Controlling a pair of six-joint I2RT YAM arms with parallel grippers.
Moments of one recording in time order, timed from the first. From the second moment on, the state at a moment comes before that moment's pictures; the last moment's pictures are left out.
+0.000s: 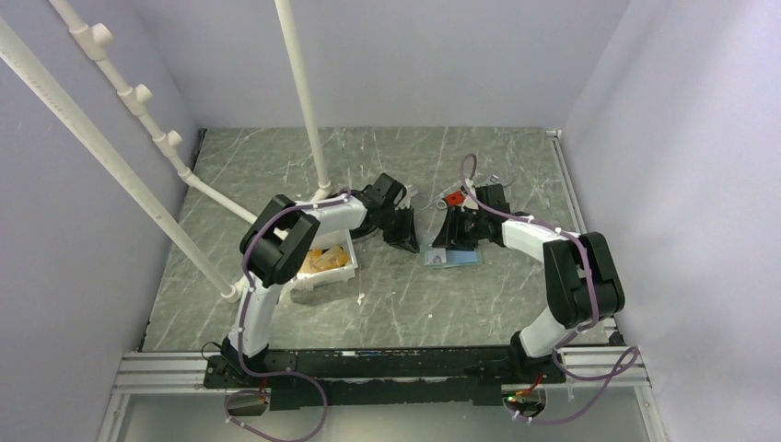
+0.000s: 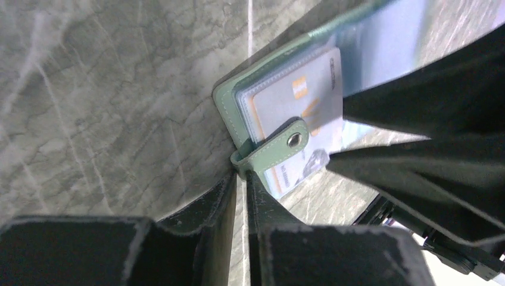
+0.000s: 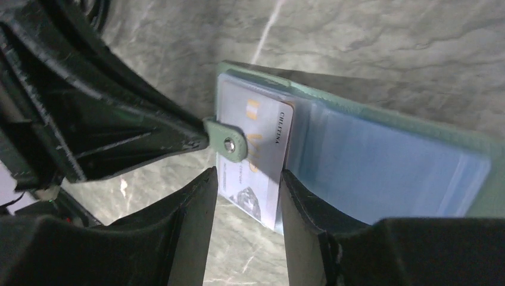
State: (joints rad) left arm -0.70 2.14 1.44 -0.25 0.49 -0.61; right arm 0.21 1.60 0.80 -0.17 -0.46 0.39
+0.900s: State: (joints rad) left arm -0.71 2.02 1.45 -0.36 0.39 -0.48; right arm -0.19 1.41 0.62 -0.13 -0.51 0.47
